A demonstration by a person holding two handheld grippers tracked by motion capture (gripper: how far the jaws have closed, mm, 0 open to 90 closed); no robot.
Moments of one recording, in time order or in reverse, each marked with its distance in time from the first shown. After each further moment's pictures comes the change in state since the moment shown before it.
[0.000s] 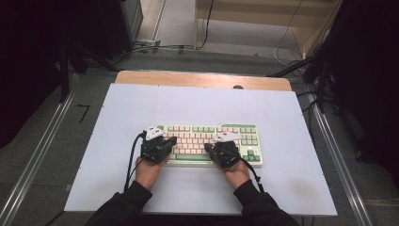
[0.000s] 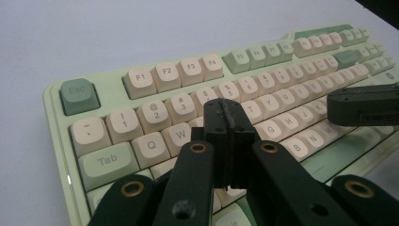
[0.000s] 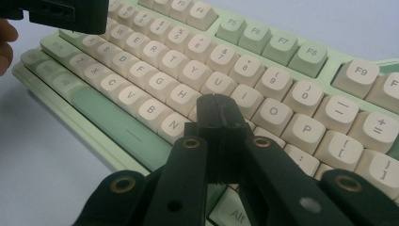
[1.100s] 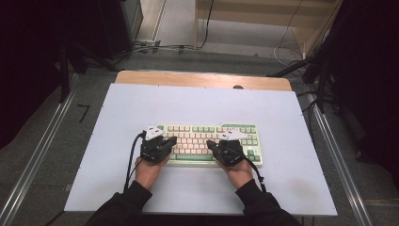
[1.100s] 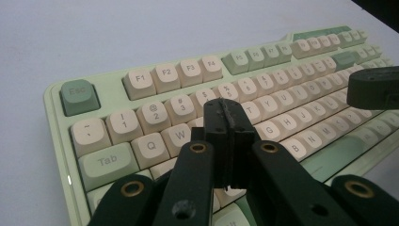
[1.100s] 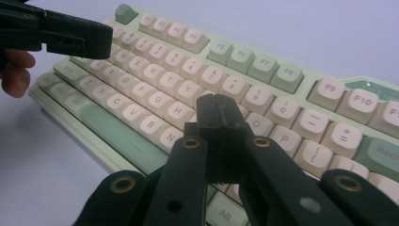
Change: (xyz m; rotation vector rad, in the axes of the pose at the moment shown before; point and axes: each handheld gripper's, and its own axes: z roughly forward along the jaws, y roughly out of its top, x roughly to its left) left arm 0.000 0.001 -0.001 -0.005 -0.003 0.000; right arm -0.005 0.005 -0.015 -0.057 0.000 0.019
